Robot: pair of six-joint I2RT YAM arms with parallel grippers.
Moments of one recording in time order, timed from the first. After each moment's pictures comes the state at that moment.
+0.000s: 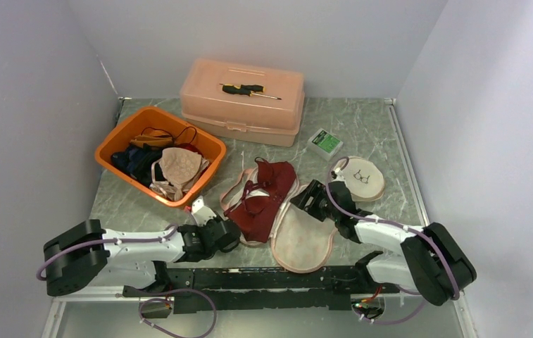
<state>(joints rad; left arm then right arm) -1.16 1.17 0.39 -0.22 -0.62 -1.66 0.51 1.20 0.27 0.32 -0.06 0.97</state>
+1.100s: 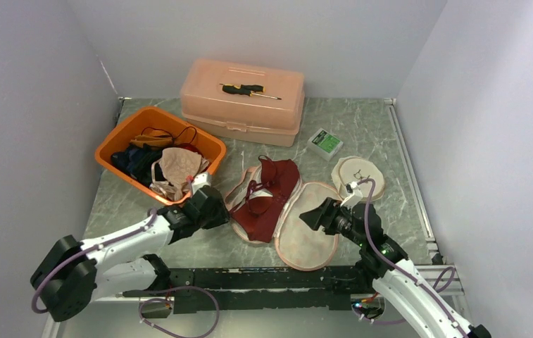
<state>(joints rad) -0.79 1.04 0.49 -0.32 -0.29 -0.99 0.50 0.37 0.17 -0.22 -0.18 0.79</state>
